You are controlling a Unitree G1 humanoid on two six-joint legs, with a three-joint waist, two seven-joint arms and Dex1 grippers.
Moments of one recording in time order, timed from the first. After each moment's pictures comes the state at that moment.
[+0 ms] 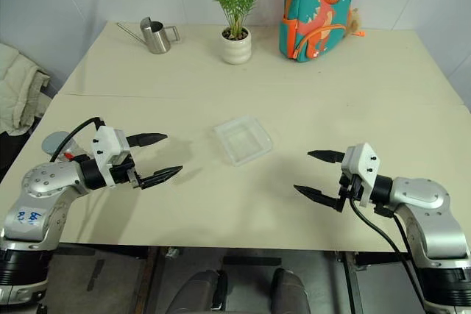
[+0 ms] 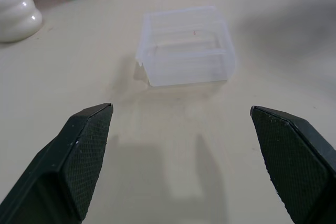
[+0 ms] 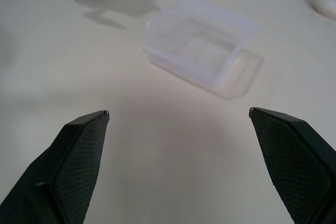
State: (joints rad) left arm -0.25 0.70 0.14 -0.18 -0.36 0.26 -0.87; right arm -0.13 -0.74 -0.18 -0.17 0.44 0.18 1.10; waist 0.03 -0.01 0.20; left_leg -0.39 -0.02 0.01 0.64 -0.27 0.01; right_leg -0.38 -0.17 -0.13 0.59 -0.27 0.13
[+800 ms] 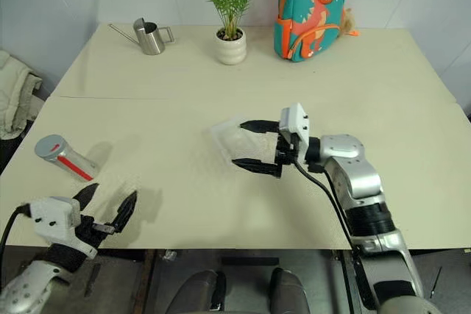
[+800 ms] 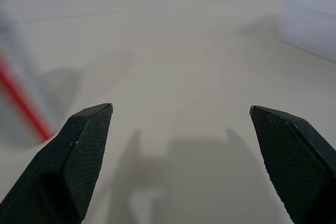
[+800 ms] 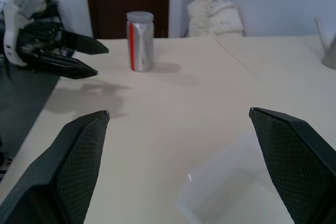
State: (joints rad) left arm 0.46 0.12 0.42 -0.77 -0.29 0.38 -0.17; right arm -0.66 -0.42 0.11 0.12 0.45 0.20 1.22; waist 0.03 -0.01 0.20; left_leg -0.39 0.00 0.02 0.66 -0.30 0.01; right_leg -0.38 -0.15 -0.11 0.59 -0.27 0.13
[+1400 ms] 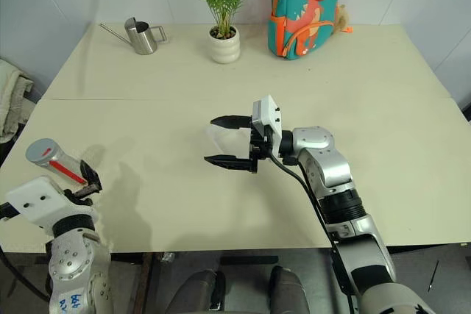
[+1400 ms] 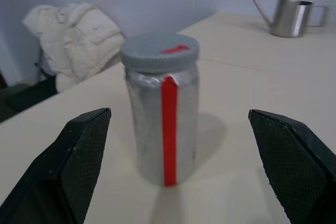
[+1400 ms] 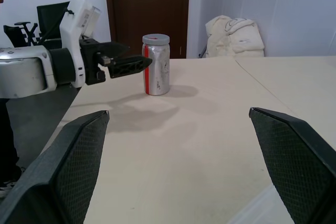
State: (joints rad) left arm 0.10 -0.08 0.38 -0.61 0.00 0.33 0.39; right arm -0.74 -0.31 0.15 0.19 0.42 0.20 1.22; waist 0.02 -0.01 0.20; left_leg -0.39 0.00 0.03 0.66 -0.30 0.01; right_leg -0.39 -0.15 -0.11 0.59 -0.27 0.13
